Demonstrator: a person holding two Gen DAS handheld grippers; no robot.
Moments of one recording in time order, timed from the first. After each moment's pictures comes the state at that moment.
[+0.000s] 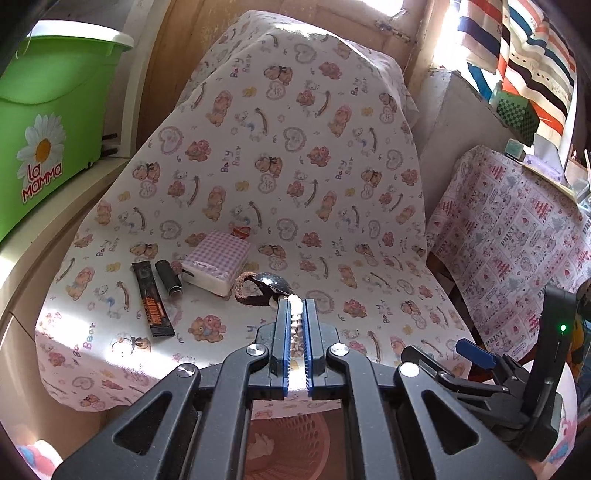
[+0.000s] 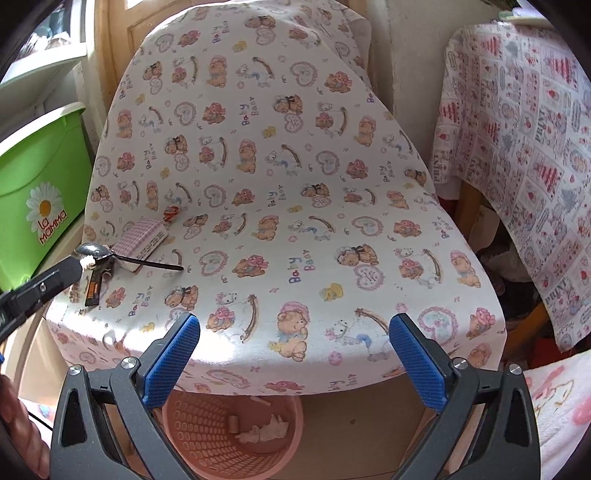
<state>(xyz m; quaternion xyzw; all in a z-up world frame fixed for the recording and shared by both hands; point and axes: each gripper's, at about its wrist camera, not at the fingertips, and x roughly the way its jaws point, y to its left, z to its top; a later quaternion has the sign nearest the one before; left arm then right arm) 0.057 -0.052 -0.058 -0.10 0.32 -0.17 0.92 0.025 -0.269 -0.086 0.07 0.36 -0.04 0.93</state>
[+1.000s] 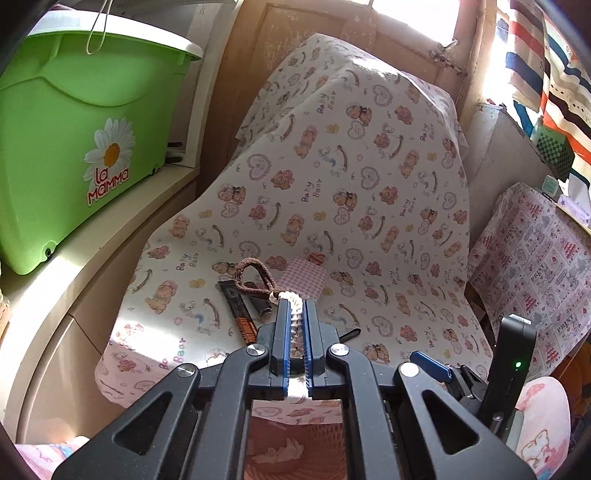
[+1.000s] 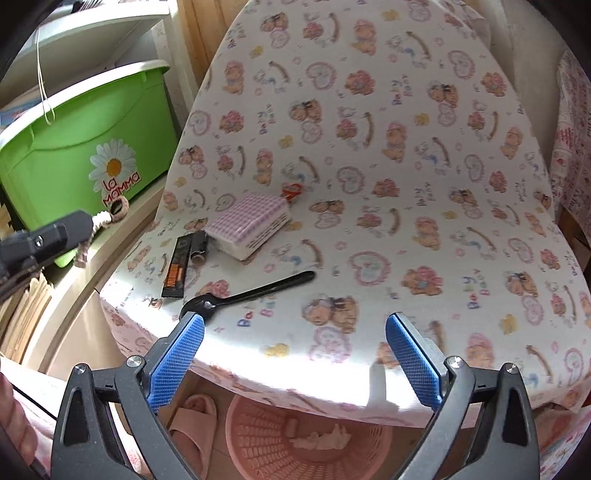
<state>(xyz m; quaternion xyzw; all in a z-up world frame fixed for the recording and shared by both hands) 0.051 0.018 -0.038 -0.12 0.31 -0.09 0.94 0.074 -0.171 -0.104 0.05 0.37 0.12 0.92</state>
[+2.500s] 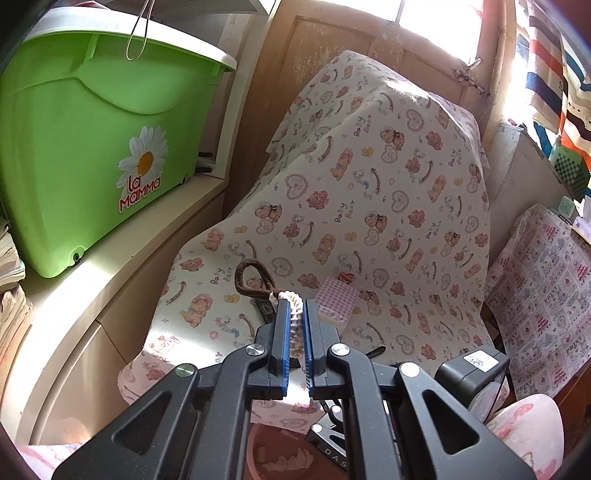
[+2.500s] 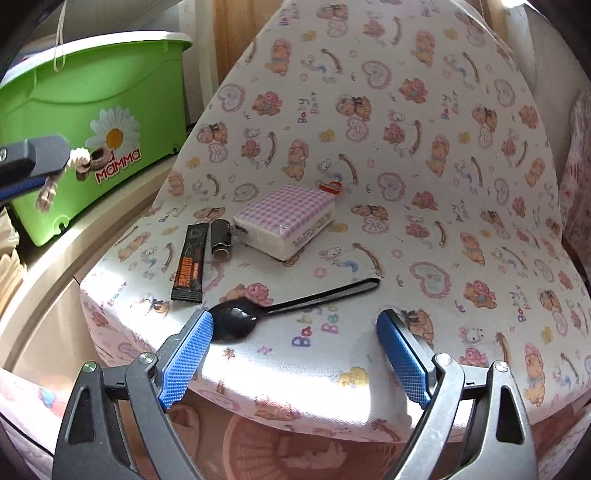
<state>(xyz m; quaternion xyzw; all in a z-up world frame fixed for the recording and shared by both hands) 0.051 0.043 -0.030 -0.13 0.30 -0.05 0.94 0.083 -0.106 -0.128 -0.01 0.34 0.09 0.94</state>
